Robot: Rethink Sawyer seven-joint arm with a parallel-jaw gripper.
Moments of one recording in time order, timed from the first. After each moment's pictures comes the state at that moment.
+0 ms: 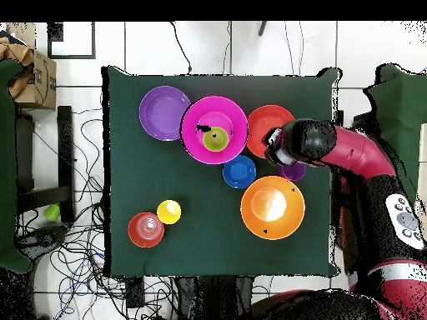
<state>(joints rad) -0.68 -0.51 0.30 1.35 -0.29 0.83 2.13</state>
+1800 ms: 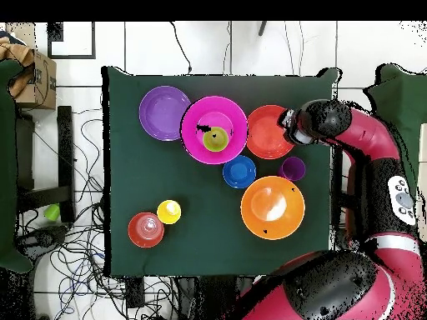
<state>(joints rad) -0.72 -0.28 0.38 1.03 -0.34 0.90 1.84</state>
